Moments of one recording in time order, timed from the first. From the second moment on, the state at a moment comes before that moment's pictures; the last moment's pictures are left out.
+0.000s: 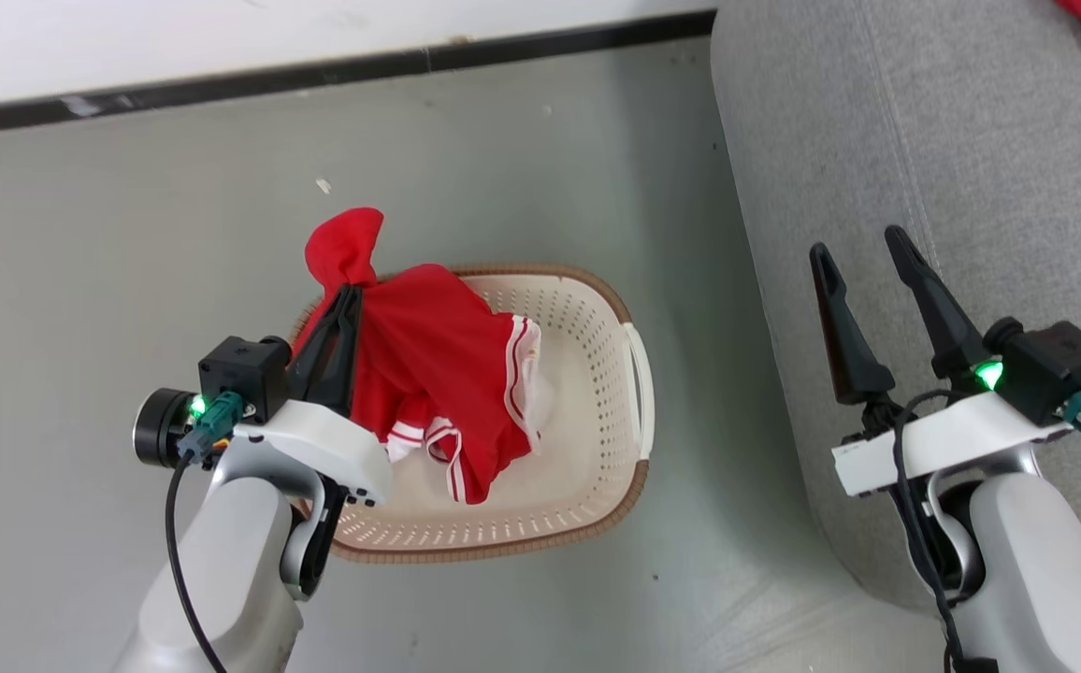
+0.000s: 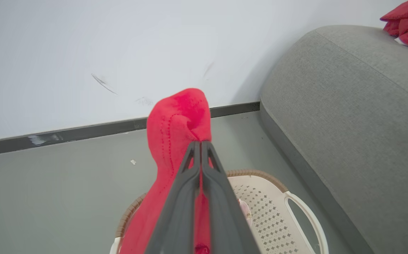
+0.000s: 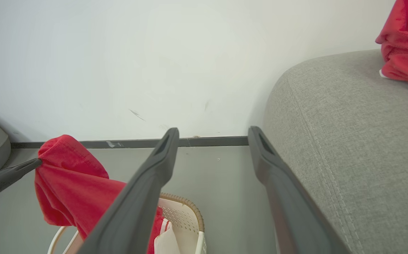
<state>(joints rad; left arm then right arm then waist) -0.55 0.05 -0.32 0.53 -0.37 0.01 -0.25 -0.33 -0.05 0.07 0.10 0.15 0.13 -0.26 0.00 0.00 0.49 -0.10</state>
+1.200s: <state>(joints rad) -0.29 0.04 -0.32 0.33 -0.43 0.00 -0.25 -0.05 -0.05 0.00 0.13 0.11 0.13 -0.26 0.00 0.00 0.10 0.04</state>
